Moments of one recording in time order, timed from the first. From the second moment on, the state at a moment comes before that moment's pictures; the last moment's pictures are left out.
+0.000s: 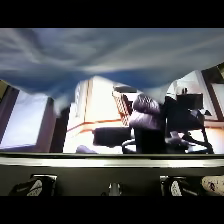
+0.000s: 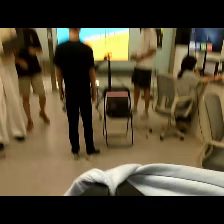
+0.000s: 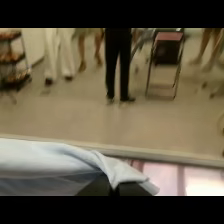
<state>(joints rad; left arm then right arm) 0.26 -0.78 2.01 1.06 -1.10 -1.43 -0.36 -0.64 1.68 -0.97 1.08 1.27</state>
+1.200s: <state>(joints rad) 0.19 -1.42 1.41 1.23 -1.15 -1.44 -0.07 -1.48 1.45 -1.29 1.15 1.56</state>
